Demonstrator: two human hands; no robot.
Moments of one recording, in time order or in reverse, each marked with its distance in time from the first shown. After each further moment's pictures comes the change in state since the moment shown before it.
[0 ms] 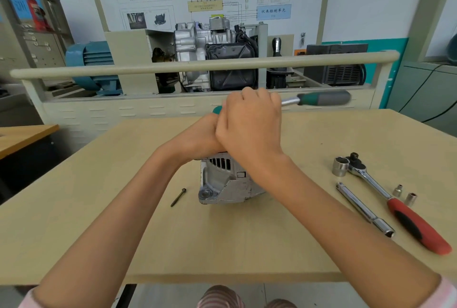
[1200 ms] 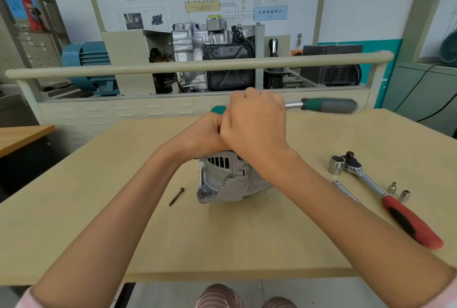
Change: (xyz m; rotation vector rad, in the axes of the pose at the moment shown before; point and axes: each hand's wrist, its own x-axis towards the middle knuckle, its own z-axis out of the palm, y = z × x) left_hand 0.000 -0.001 0.003 -0.058 -0.015 0.037; right_hand 0.003 0.009 -0.007 -0.033 -0.063 -0.072
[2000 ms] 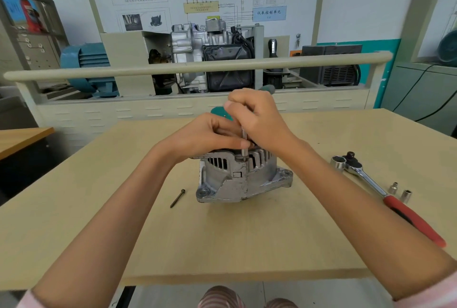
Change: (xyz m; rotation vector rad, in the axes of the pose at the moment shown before) left_hand -0.003 -0.001 -0.008 -0.114 -0.074 0.058; right_hand 0.010 0.018 0.004 1.019 -0.112 -0.089
